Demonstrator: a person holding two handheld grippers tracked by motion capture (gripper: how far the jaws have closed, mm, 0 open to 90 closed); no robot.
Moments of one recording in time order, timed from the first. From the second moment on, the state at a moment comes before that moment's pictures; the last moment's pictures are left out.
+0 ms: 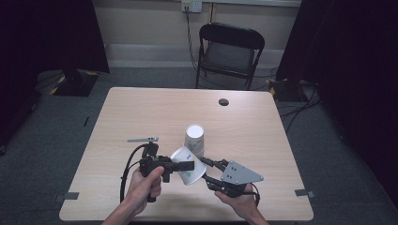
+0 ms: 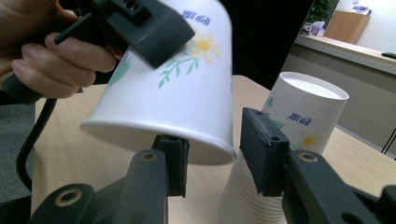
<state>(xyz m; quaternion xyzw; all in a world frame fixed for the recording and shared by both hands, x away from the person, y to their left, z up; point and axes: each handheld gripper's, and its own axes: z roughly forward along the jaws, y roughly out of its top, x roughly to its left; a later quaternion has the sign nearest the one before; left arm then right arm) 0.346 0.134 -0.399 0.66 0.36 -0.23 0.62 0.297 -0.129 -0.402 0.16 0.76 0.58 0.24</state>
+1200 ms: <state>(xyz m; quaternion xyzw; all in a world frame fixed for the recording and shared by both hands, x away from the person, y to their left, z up) 0.348 0.132 -0.406 0.65 0.36 -0.26 0.62 0.300 -0.131 -0.401 0.15 0.76 0.58 0.24</state>
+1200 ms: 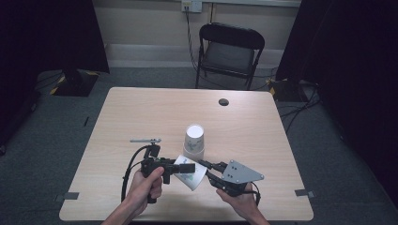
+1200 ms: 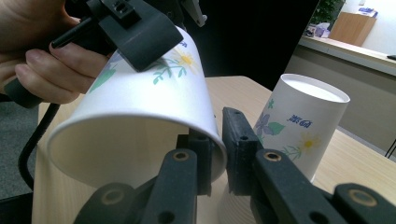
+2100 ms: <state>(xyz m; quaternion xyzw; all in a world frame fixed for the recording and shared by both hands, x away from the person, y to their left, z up) 0.346 0.142 -0.398 0.69 0.30 -0.20 0.63 0.299 -0.142 -0.395 0.16 0.75 0.59 0.24</state>
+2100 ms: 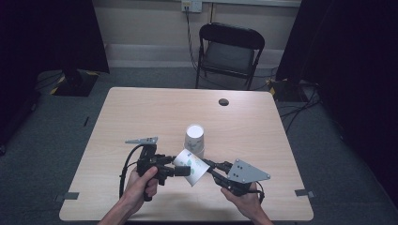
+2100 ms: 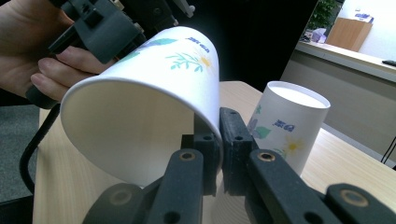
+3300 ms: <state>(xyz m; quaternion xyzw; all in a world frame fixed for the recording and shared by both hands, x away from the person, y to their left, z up) 0.324 0.156 -0.374 0.77 0.23 0.04 0.59 0.312 -0.152 -0.395 0.21 0.78 0.56 0.19</state>
